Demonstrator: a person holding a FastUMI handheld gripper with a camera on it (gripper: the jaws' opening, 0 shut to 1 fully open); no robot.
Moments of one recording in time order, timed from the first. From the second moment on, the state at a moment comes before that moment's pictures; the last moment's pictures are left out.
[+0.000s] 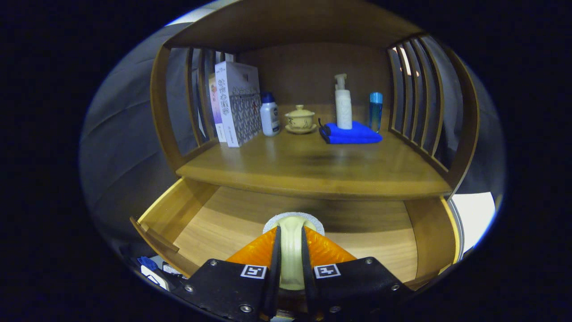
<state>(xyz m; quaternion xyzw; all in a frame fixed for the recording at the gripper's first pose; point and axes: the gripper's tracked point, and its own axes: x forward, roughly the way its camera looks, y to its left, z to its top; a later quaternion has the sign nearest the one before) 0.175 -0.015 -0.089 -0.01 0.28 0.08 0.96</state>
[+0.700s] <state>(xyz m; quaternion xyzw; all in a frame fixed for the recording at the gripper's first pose) 0.223 -0.011 -0.013 0.01 0.22 0.07 0.97</state>
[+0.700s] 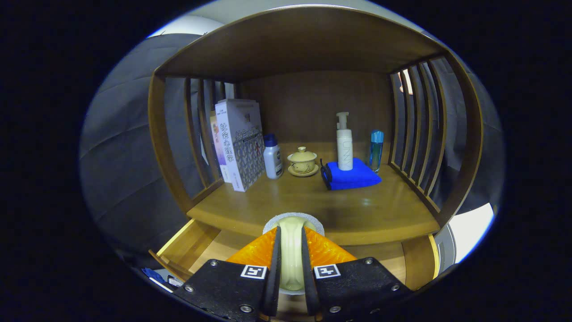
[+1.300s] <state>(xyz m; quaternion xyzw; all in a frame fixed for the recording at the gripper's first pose) 0.298 -0.030 -0.013 0.03 0.24 0.01 0.97</state>
